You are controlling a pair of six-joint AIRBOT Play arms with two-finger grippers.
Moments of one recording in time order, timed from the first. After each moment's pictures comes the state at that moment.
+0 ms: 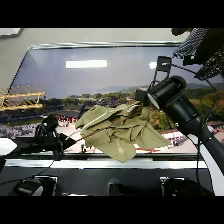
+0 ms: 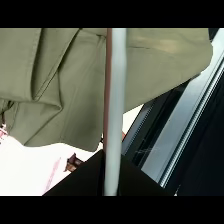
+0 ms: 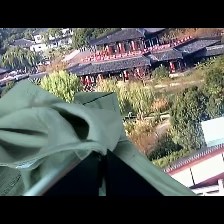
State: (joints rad) left arm -0.20 -0.62 0.56 0.86 -1.14 -0.58; right arm 0.58 -1.22 1.37 -2.00 1.32 2.40
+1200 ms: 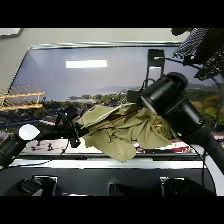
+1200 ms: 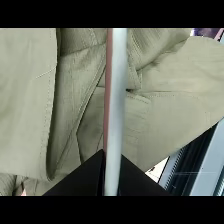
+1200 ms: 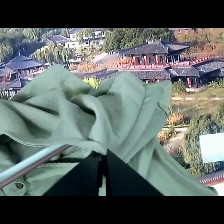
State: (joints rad) left arm -0.38 -0.89 0.66 0.83 -0.87 -0.52; right arm 0.73 -1.20 1.51 -2.03 1.47 2.37
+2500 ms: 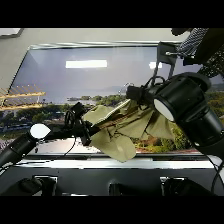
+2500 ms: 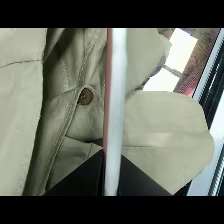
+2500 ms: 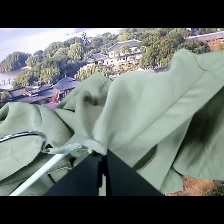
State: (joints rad) left arm -0.50 -0.98 0.67 0.59 -0.71 -0.45; right arm 0.74 -1.13 1.51 -1.96 1.39 2.46
